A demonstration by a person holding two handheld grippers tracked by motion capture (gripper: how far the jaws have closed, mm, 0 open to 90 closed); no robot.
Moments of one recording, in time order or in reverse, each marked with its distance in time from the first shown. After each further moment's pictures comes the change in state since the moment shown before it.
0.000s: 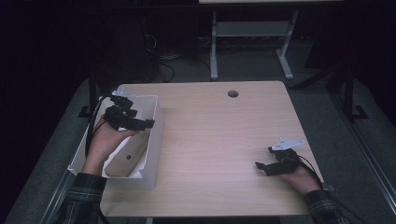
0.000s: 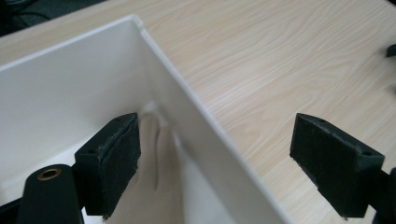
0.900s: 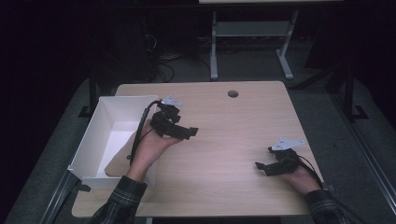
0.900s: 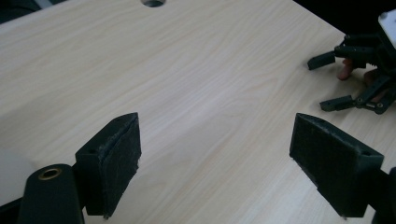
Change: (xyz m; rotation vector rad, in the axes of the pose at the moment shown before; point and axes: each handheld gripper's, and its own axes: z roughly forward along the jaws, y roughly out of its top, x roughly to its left) left arm -0.101 0.019 0.063 -0.036 -0.139 0.071; right arm 0.000 0.000 0.000 0.000 0.004 -0.004
